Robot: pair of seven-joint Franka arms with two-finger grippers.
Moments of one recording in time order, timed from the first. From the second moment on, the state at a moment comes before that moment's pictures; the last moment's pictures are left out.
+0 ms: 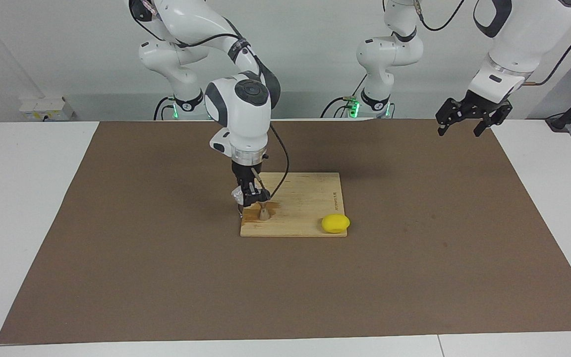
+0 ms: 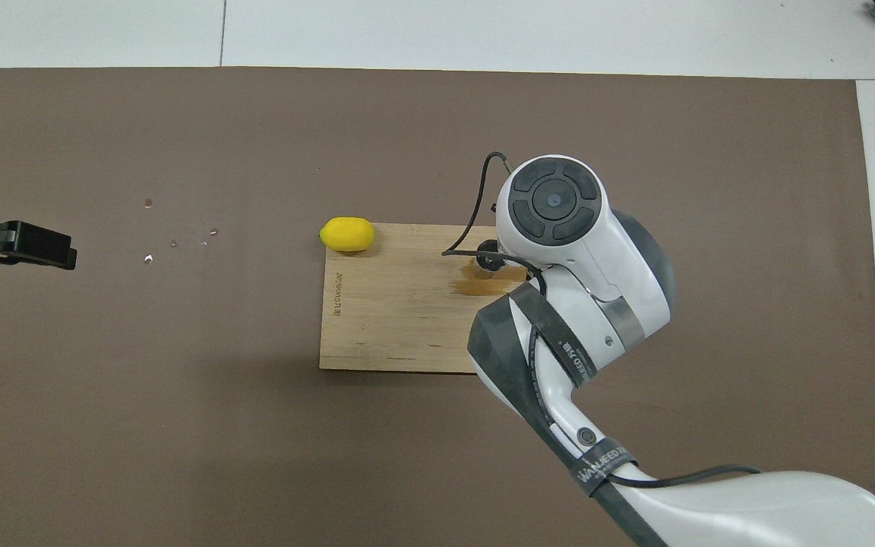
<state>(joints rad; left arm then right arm) 0.02 -0.05 -0.07 -1.64 -0.01 1.58 0.05 0.40 0.31 0.09 -1.67 -0.23 2.02 1.82</state>
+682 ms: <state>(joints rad) 0.03 -0.05 -0.09 -1.65 -0.01 1.58 0.05 0.43 0.32 0.09 -1.68 -0.34 2.02 1.84</state>
